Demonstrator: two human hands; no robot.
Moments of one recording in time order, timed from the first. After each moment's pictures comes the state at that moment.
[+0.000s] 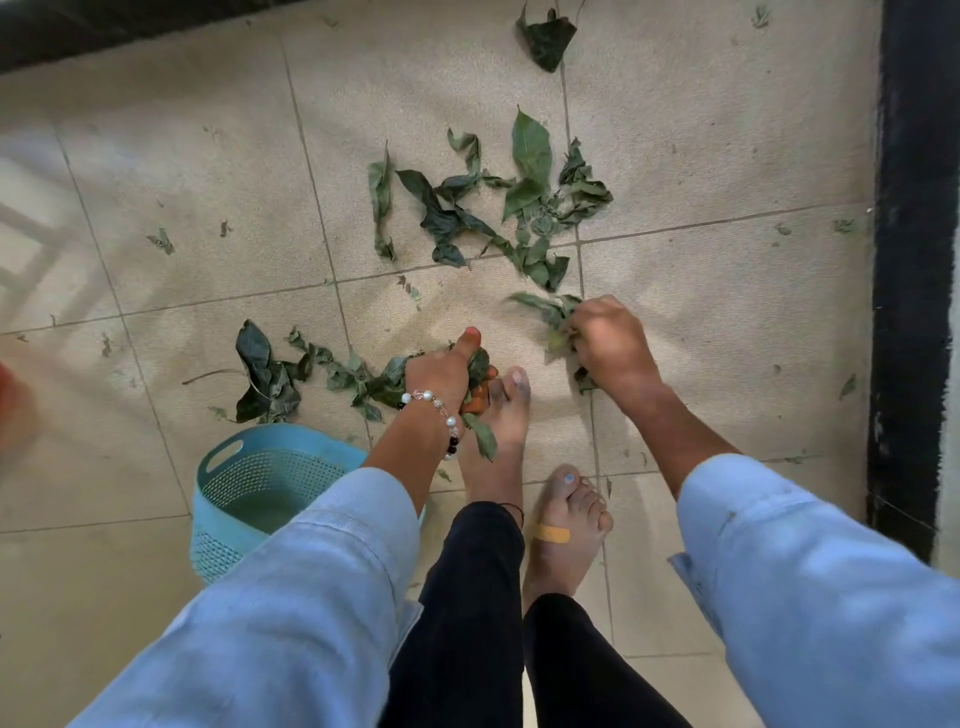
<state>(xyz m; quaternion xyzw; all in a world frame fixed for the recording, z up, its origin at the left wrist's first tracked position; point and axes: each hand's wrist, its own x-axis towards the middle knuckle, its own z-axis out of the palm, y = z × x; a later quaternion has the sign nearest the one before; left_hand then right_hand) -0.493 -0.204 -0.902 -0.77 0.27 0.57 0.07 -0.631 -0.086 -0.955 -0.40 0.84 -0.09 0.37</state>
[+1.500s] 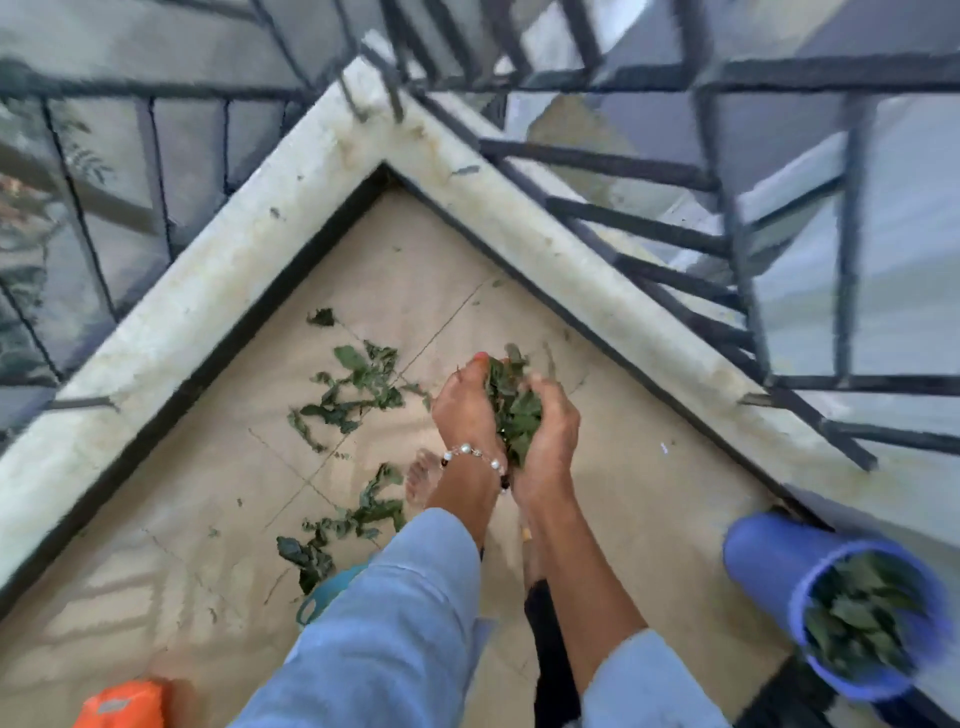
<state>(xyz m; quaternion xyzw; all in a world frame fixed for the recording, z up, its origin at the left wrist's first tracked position) -0.647 -0.043 -0.559 -0.58 0.46 0.66 0.08 -0.624 0.007 -0.566 0.43 0.40 -0.80 0.12</state>
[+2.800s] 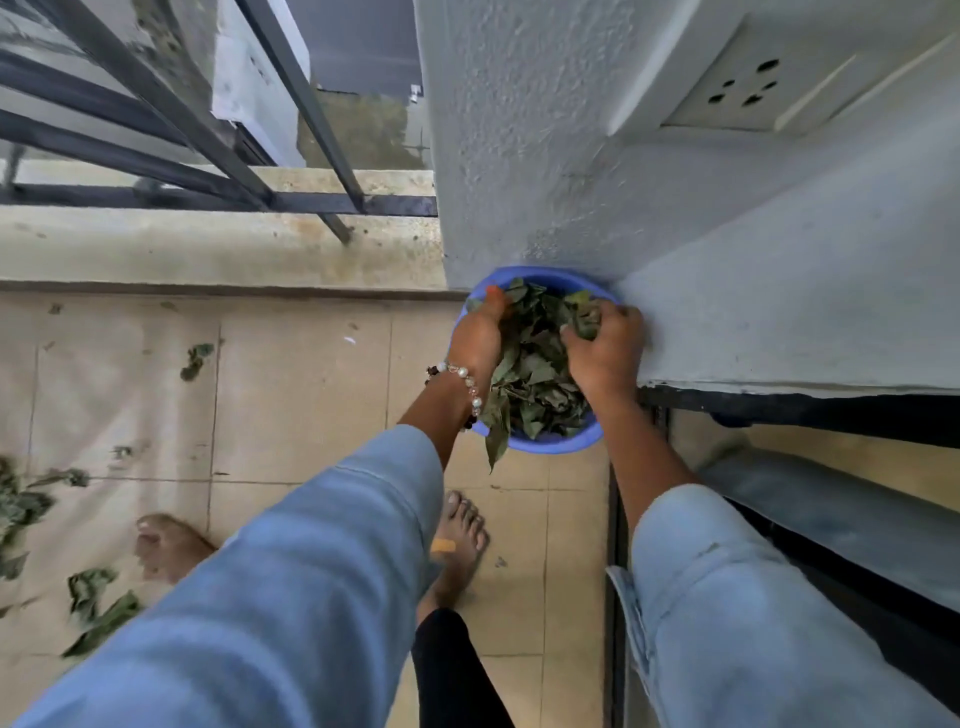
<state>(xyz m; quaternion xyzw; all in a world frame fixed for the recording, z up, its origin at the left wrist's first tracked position) -0.419 0.495 -0.675 -0.22 0.58 0.60 0.50 -0.332 0.597 -0.711 0.52 0.79 -0.32 0.02</state>
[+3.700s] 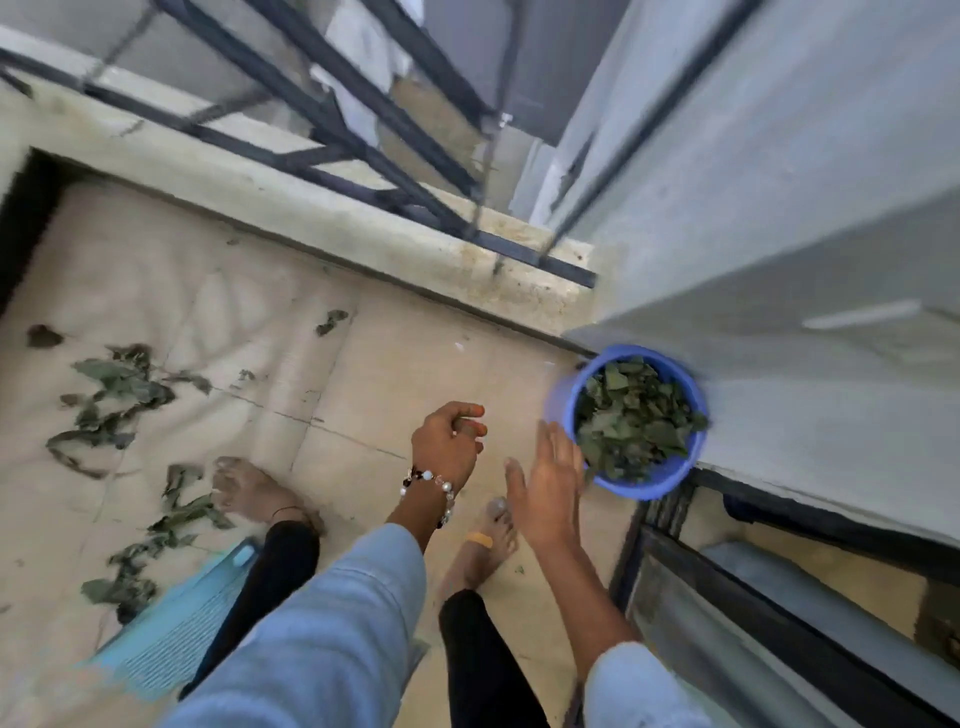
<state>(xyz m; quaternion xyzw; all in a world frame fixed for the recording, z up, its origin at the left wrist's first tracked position) -0.423 0.286 -0.627 -0.19 0.75 0.51 0.36 -0.342 0.384 -0.614 0.32 0.89 -0.26 0.18</state>
